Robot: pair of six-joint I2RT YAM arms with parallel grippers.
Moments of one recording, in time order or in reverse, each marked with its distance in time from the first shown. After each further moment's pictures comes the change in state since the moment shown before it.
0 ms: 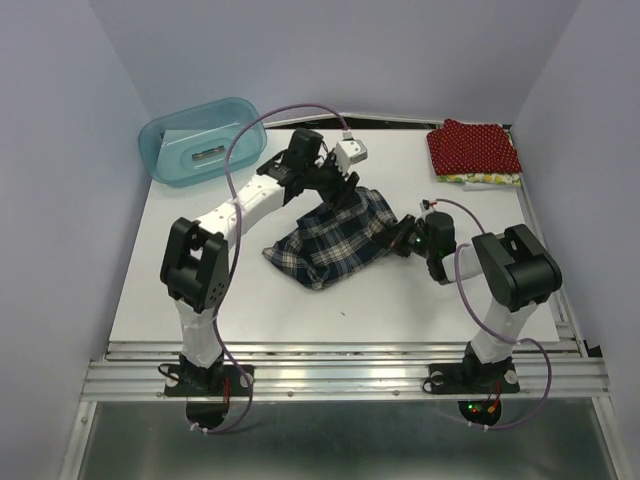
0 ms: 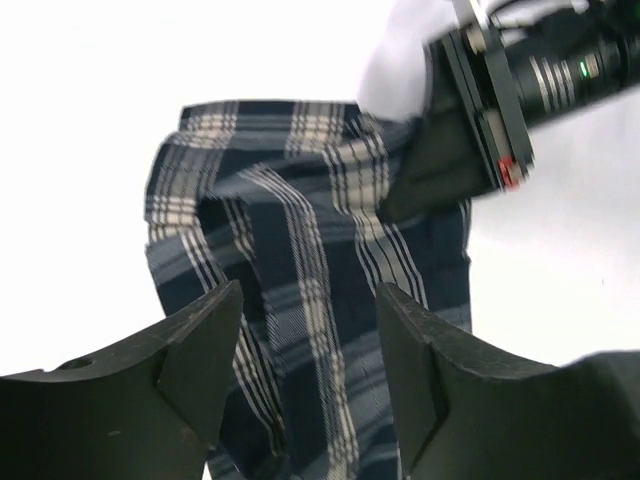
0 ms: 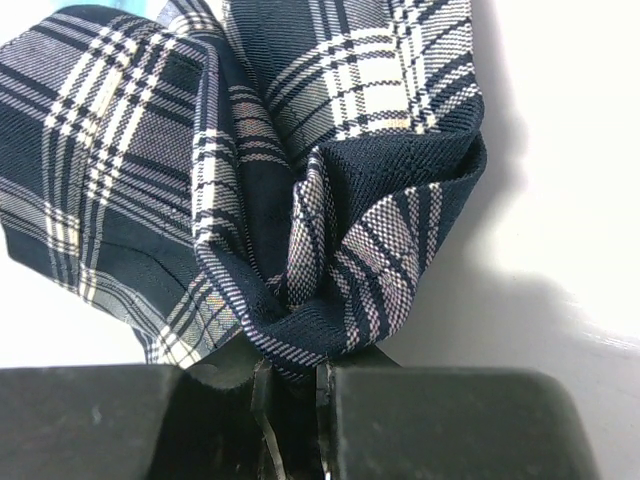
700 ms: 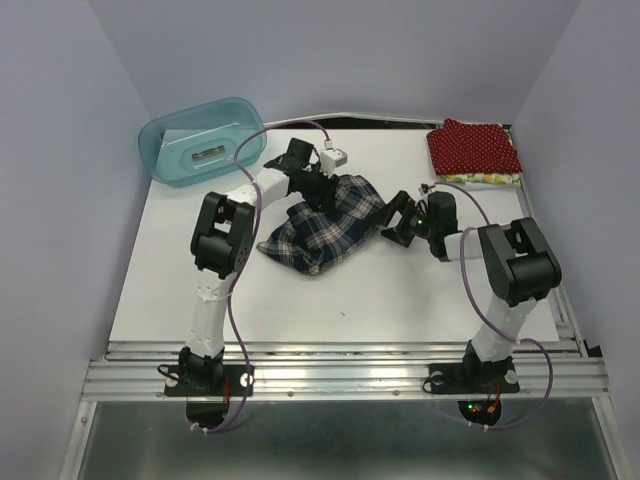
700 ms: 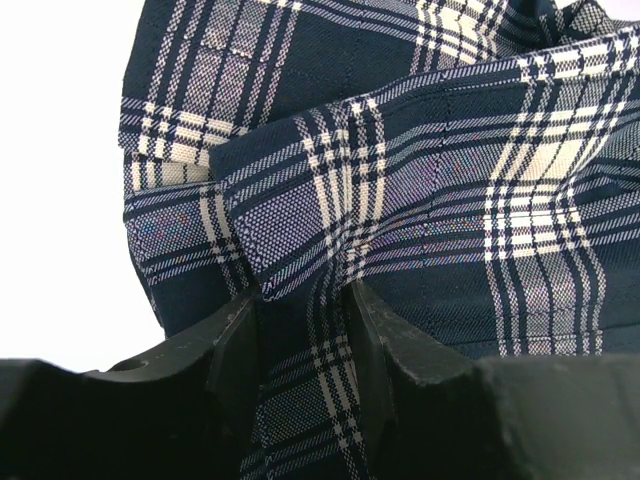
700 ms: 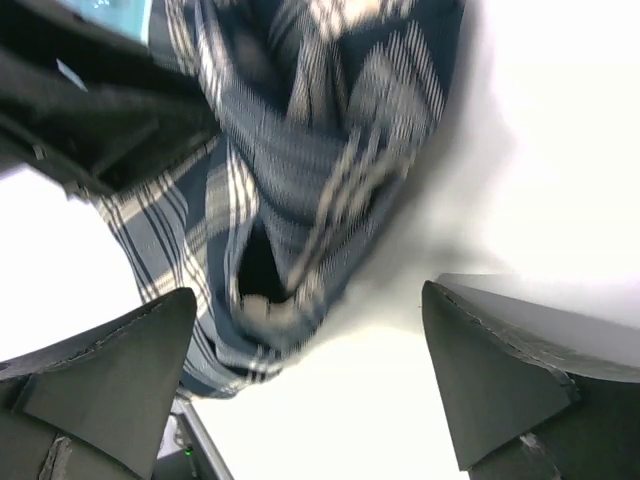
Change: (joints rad) left arm 0.126 0.433 0.244 -0.042 -0.072 -0.108; right arm -0.049 -0.009 0.153 -0.256 -0.047 -0.047
